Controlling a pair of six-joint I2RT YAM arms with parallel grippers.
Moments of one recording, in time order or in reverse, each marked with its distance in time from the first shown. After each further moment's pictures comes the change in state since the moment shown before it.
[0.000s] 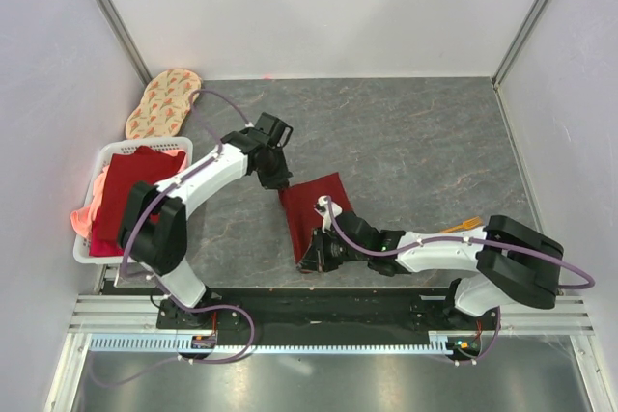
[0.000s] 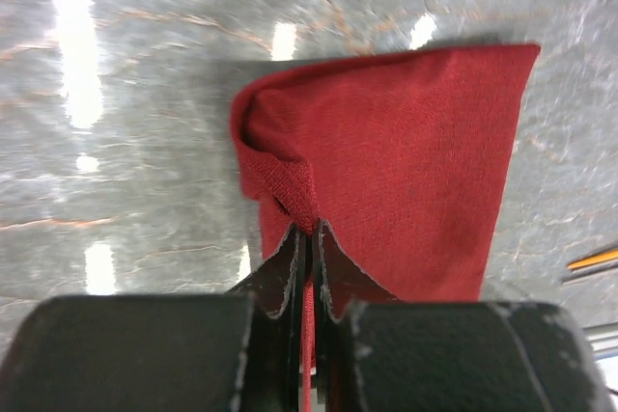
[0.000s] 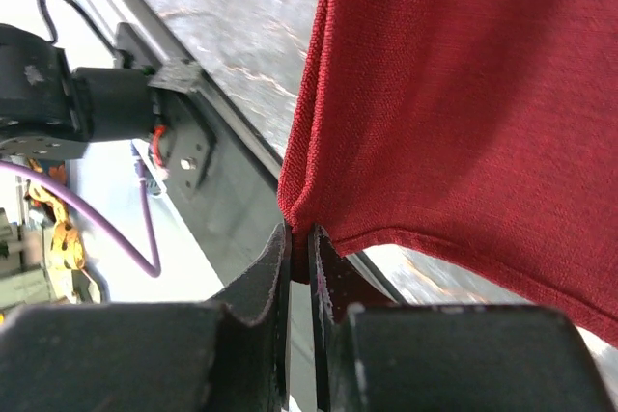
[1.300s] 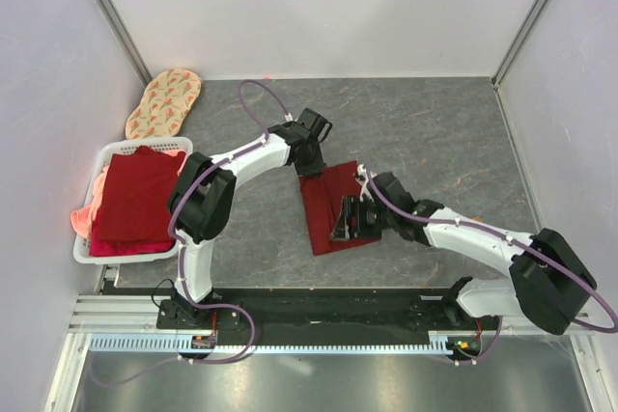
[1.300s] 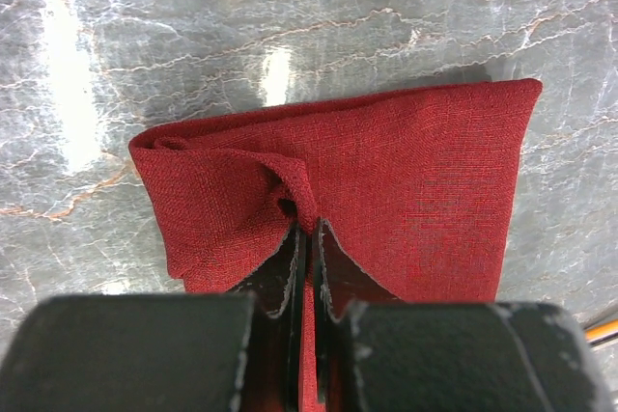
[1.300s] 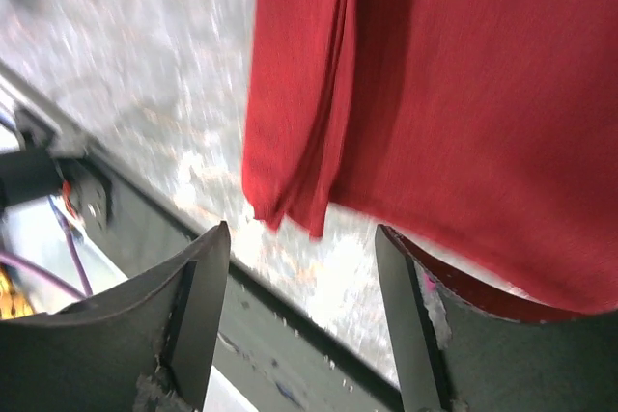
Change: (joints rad) left arm -0.139 0.375 0.279 0.138 -0.057 -0.027; right arm -0.378 -0.191 0.017 -0.454 -0.095 -0.215
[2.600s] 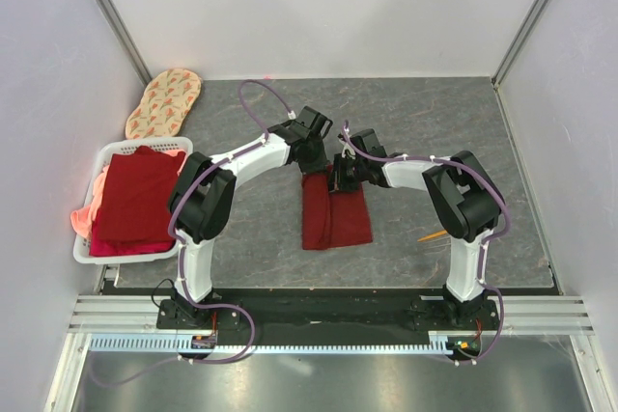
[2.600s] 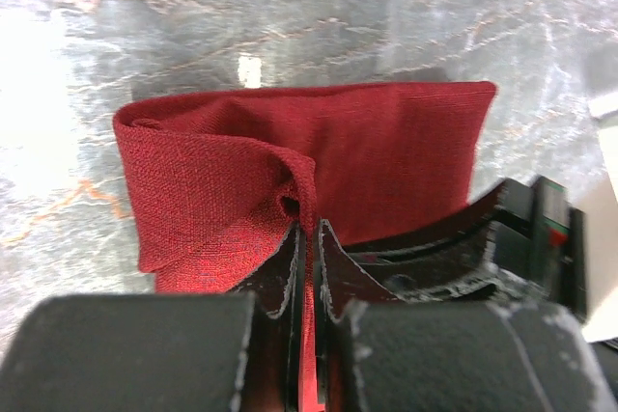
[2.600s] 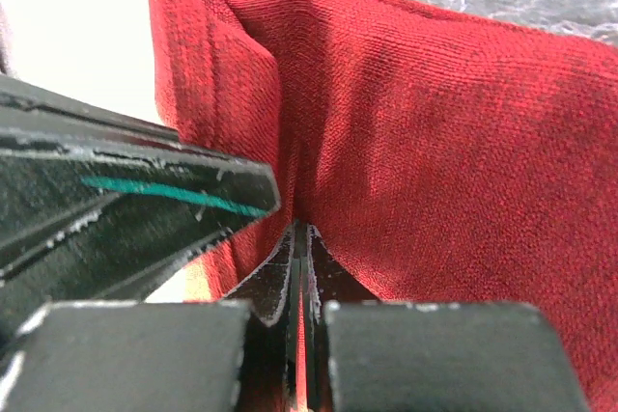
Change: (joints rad) left arm 0.000 0.000 0.000 0.060 0.056 0.000; right arm -0.235 0.684 0.492 0.161 -0.169 -0.126
